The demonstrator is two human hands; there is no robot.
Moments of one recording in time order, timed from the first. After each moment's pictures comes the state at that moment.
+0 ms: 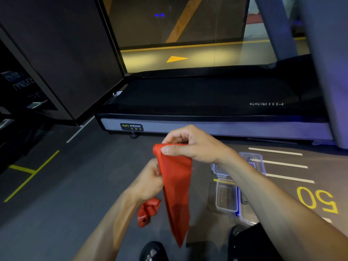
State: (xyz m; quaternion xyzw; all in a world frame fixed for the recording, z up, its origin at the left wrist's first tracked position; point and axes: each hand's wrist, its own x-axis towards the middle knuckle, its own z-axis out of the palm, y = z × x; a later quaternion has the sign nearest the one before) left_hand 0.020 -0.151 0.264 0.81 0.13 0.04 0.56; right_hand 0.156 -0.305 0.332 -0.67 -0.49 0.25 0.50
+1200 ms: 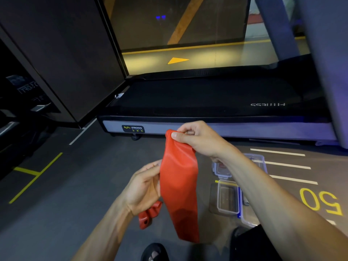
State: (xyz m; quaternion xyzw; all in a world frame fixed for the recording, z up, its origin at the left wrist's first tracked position) left_hand 0.008 -0.162 0.277 0.50 0.07 -0.02 0.86; right_hand 0.171 -0.304 0.327 -0.70 -0.31 0.25 0.59
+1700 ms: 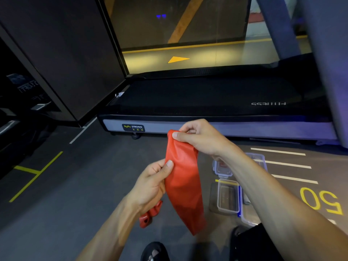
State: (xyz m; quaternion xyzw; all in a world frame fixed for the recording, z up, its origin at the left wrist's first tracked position) left_hand 0.016 -0.177 0.268 0.58 0.07 0.03 0.81; right_hand 0.169 -0.305 0.331 -0.73 -0.30 0.23 0.57
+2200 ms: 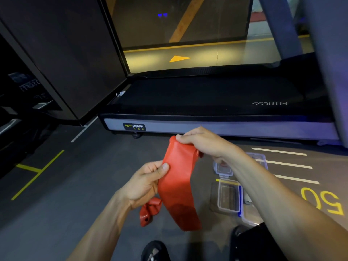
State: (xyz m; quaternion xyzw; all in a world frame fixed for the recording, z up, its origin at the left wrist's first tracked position) left_hand 0.012 -0.149 0.265 0.58 0.07 -0.05 0.81; right_hand 0.162 -0.311 0.336 -0.75 -0.29 0.32 0.50
